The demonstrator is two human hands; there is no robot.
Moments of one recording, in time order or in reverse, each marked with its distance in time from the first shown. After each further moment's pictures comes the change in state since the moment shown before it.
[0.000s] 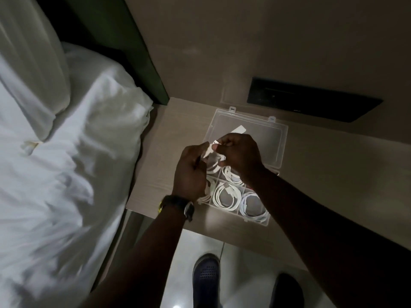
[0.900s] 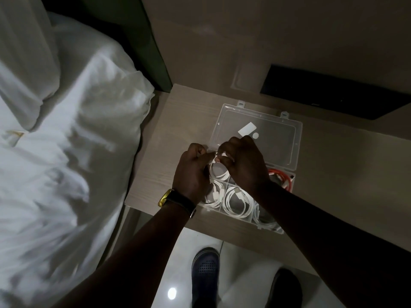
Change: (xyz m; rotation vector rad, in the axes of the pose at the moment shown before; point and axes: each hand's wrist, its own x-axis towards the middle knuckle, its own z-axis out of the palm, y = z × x) left_hand 0.019 -0.061 0.006 0.406 -0.048 0.288; right_hand 0.015 0.058 0.015 -0.809 0.018 -0.674
